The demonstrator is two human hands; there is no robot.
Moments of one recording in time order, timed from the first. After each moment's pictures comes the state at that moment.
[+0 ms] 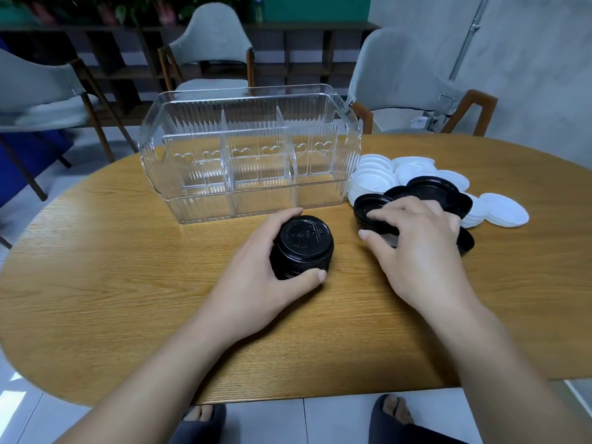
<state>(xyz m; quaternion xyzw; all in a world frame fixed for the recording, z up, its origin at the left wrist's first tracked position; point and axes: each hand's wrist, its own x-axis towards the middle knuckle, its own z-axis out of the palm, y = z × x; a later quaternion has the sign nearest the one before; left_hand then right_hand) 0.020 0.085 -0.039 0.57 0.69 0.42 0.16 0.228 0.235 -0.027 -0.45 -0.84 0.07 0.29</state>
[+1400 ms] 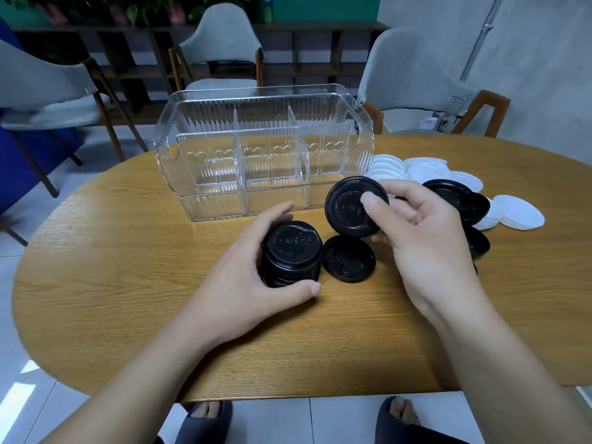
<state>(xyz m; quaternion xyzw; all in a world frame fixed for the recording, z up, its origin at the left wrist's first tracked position) 0.000 0.056 -0.026 0.57 0.67 0.43 0.19 0.205 0.198 0.009 -0.35 -0.61 0.57 0.44</state>
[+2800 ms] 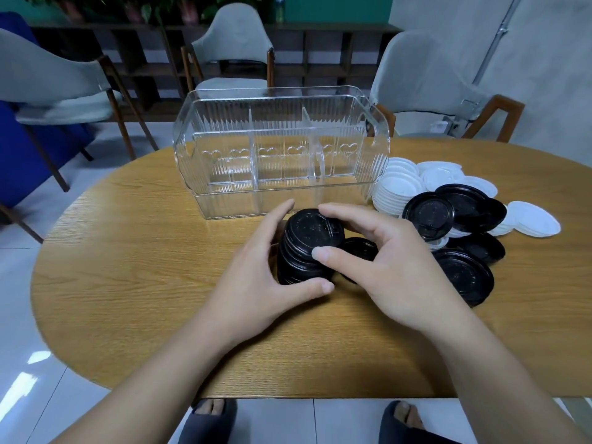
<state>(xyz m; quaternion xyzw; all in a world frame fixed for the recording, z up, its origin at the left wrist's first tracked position) -0.003 0.056 -0.037 0.55 0.68 0.45 0.18 0.187 0.182 0.001 -0.26 -0.82 0.43 0.29</state>
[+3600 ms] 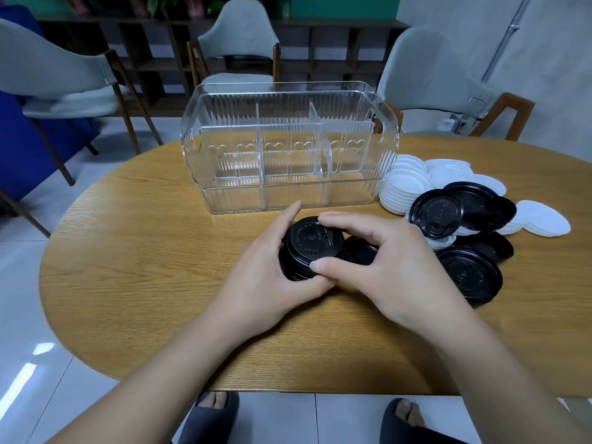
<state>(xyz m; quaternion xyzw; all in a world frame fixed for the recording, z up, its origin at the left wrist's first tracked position) -0.002 0.059 -0.041 0.54 0.71 0.41 0.16 0.182 0.178 -0.002 -0.28 -0.84 0.38 0.27</state>
